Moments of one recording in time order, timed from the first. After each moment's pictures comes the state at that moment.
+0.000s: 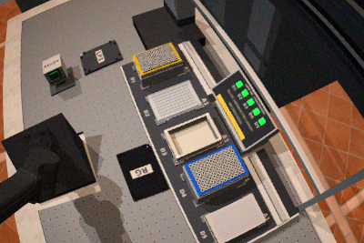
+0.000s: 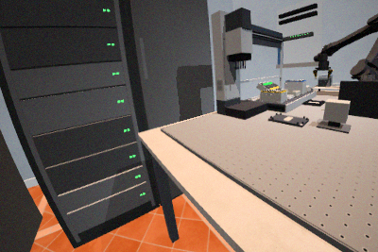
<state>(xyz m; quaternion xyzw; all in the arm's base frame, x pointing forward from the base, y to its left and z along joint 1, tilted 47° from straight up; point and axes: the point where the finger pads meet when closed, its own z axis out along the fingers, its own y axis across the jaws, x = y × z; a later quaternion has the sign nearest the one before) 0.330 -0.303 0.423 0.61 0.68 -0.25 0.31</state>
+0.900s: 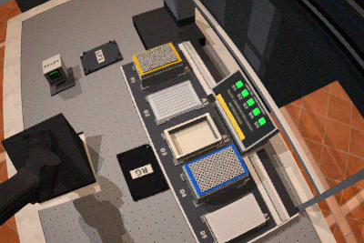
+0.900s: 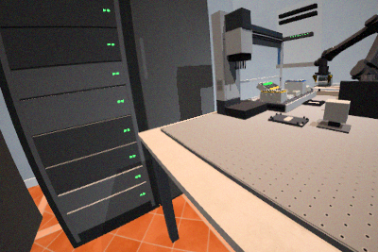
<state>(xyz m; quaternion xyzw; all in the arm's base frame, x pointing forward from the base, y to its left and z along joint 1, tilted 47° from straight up) 0.333 -0.332 0.394 0.61 0.68 -0.25 0.31</state>
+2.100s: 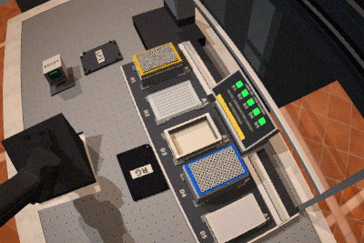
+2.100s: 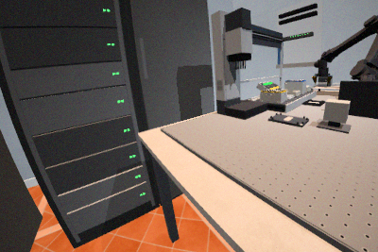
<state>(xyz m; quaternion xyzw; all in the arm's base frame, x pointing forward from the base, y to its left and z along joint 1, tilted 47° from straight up) 0.336 -0.341 0.387 0.61 0.68 -0.25 0.31</state>
